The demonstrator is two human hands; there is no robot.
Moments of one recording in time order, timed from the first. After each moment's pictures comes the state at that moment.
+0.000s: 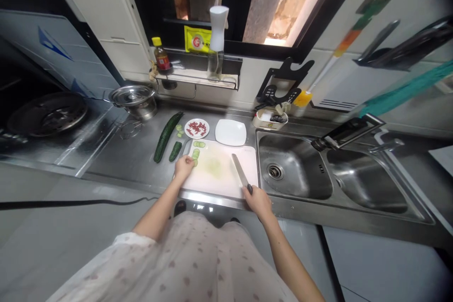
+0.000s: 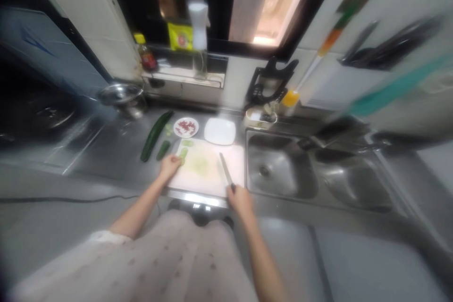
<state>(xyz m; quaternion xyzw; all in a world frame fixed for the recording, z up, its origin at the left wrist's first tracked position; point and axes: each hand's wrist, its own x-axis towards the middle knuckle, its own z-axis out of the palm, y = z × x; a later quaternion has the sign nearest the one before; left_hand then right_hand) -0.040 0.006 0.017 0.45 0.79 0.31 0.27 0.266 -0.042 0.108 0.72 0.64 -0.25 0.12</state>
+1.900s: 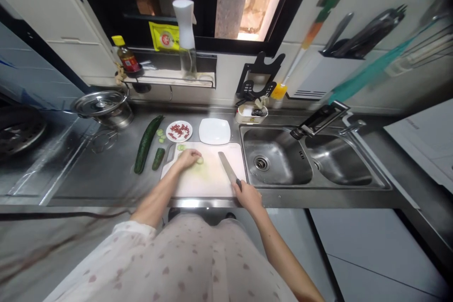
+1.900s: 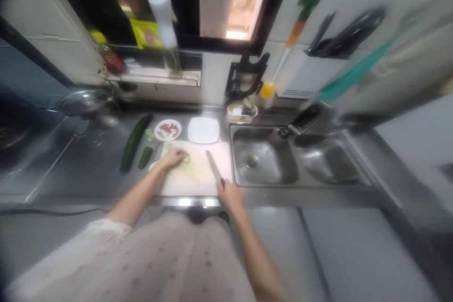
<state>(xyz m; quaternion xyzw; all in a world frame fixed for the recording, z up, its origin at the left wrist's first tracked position) 0.000 0.086 0.028 0.65 0.64 0.18 0.38 0.270 -0.040 0.107 0.73 0.62 -0.25 0.14</state>
